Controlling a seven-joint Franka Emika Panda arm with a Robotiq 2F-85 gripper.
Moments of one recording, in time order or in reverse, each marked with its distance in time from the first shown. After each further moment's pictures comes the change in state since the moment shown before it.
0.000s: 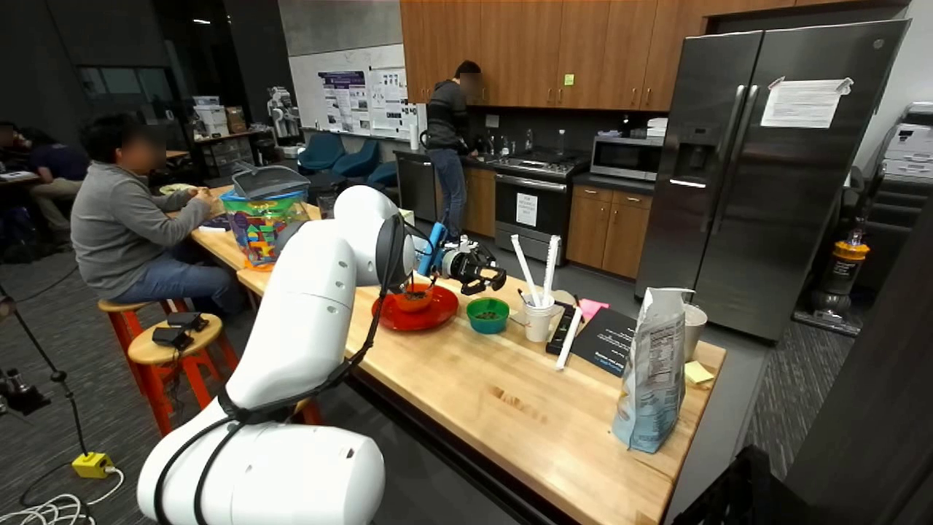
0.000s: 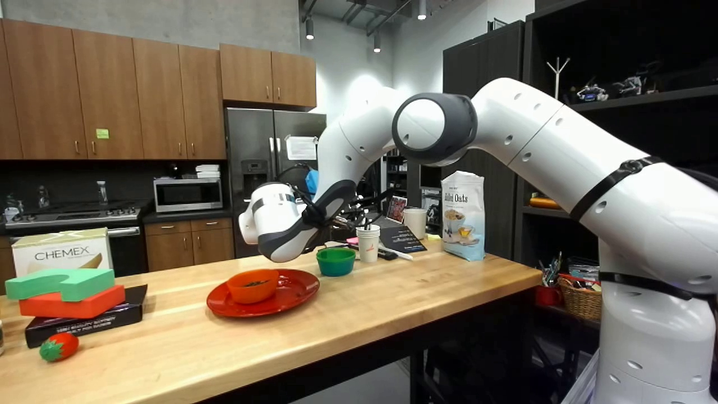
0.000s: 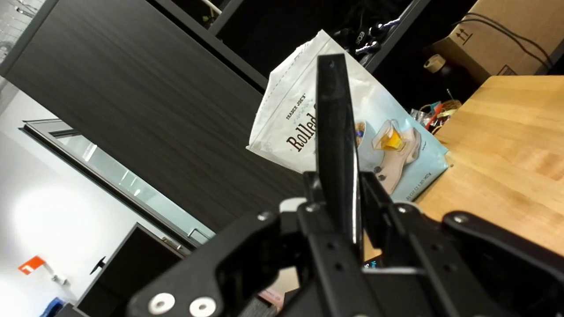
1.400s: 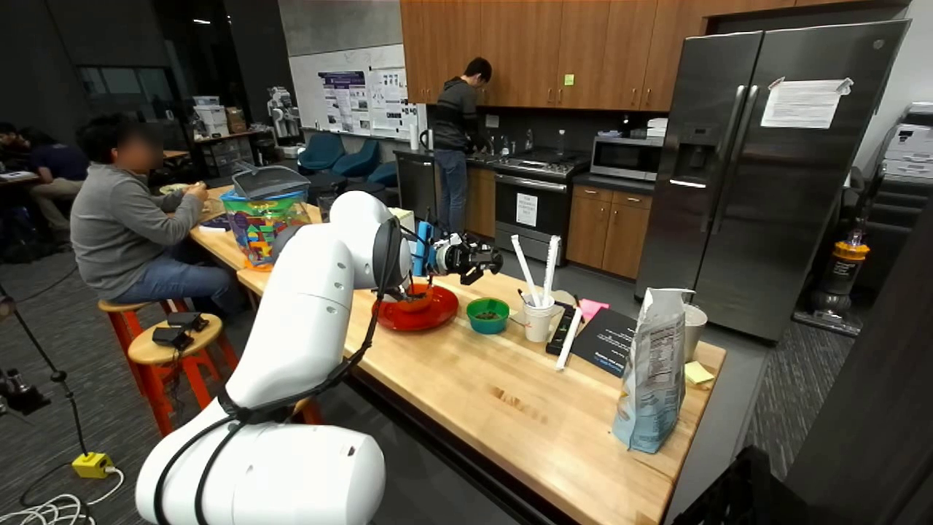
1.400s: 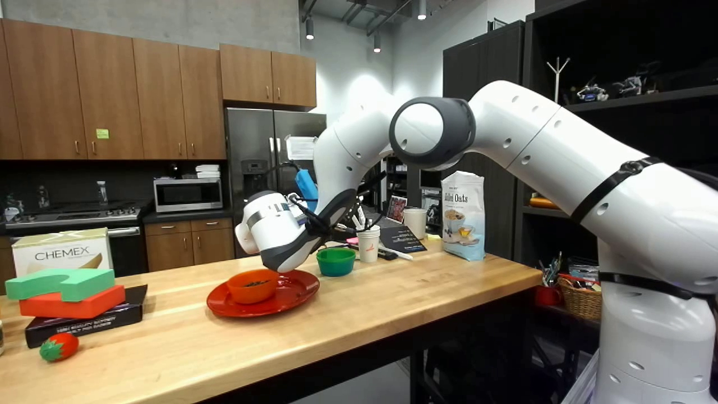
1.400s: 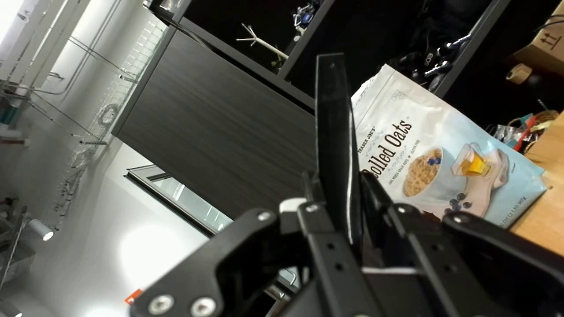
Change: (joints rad) arm 0.029 0.024 0.001 -0.008 -0.195 -0.111 0.039
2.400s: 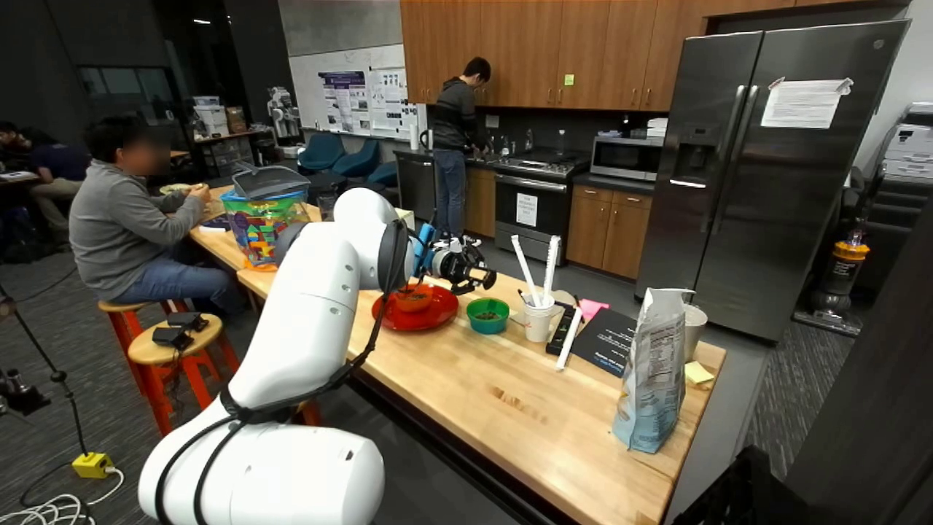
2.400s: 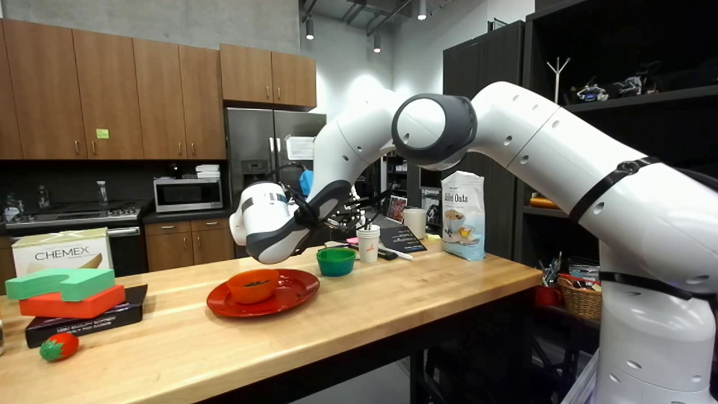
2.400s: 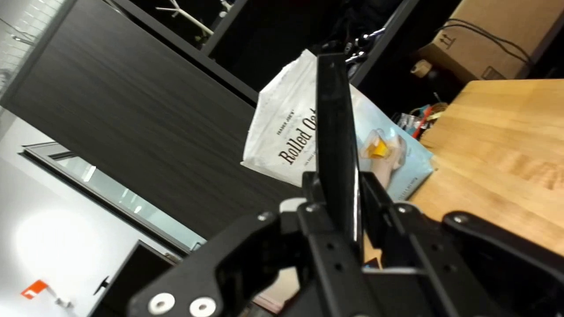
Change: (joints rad) arm -0.048 -0.003 0.087 0.052 0.195 0.018 0.034
